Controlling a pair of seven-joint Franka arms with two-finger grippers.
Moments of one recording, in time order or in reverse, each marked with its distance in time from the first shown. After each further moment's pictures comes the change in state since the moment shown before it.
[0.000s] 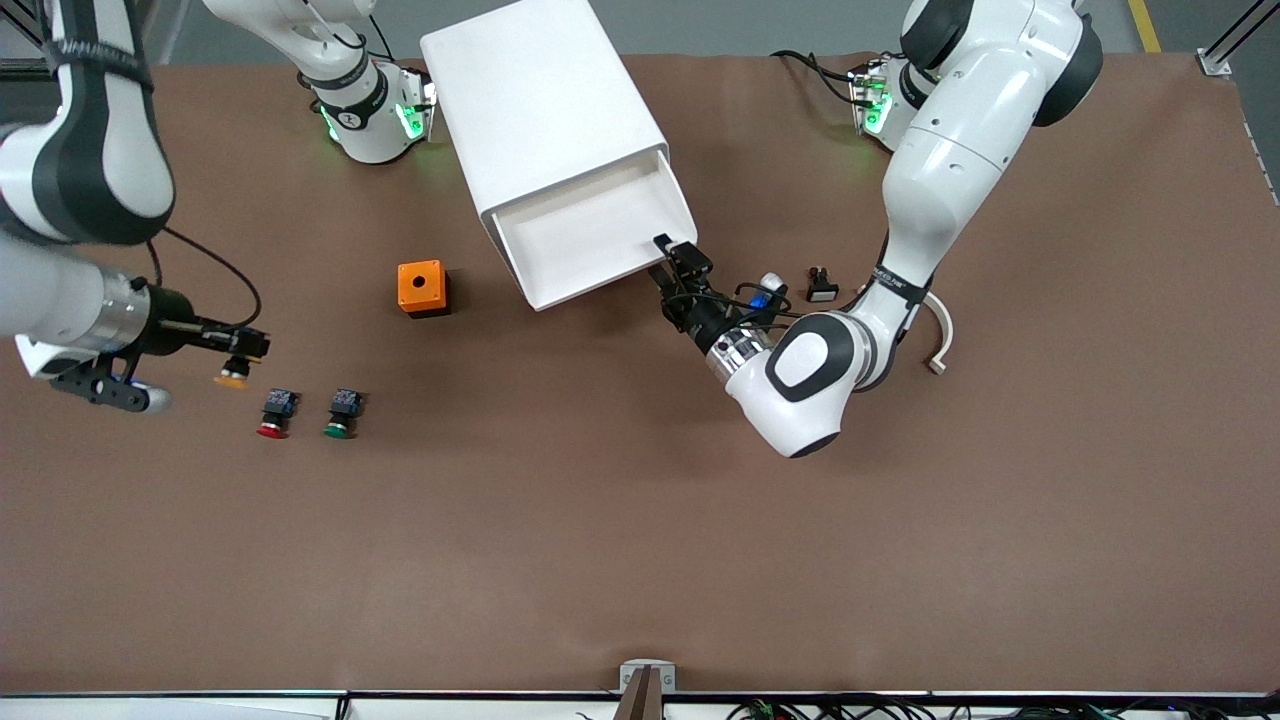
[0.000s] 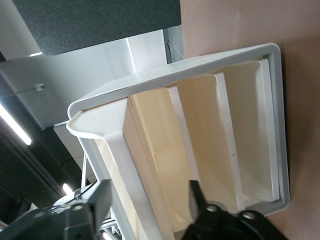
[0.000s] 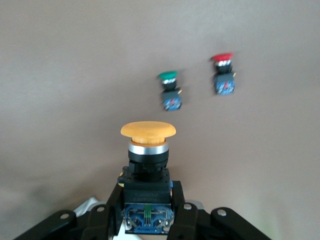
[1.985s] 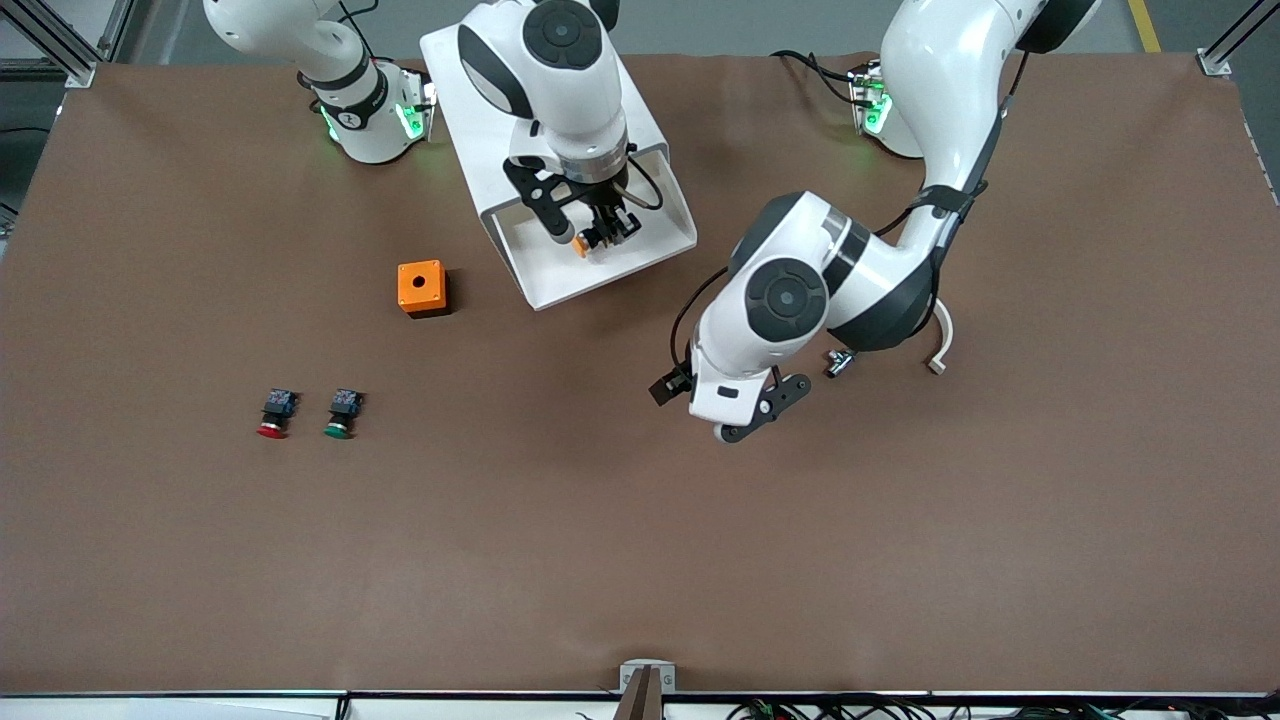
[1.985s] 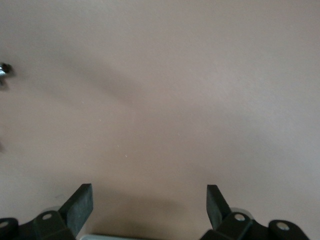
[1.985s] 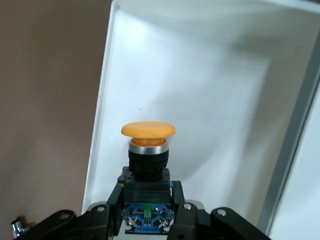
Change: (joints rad) left arm -0.179 -0.223 0.066 0.083 0.930 0.530 0.960; right arm 0.853 0.081 0.002 -0.048 -0.049 0.308 1.471
